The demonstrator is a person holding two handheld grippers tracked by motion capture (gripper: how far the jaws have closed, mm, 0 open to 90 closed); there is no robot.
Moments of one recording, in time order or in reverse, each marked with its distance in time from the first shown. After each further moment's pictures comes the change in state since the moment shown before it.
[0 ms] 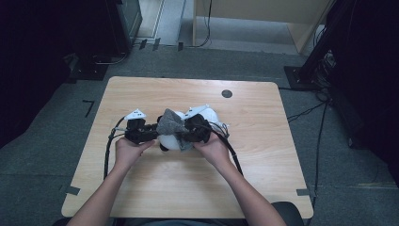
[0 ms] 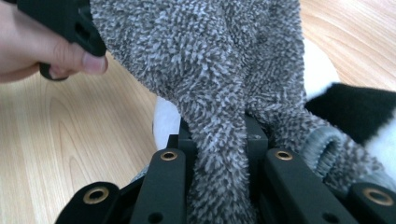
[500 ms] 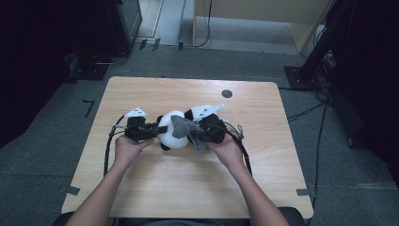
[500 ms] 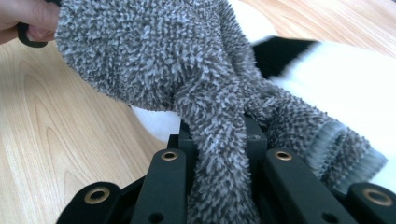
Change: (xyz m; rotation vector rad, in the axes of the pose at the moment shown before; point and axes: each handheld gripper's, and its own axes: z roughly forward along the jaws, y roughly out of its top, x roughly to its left) left arm 0.007 0.004 0.003 0.018 -0.024 0.001; right arm -0.019 -0.018 -0.038 0.020 -0.079 0.030
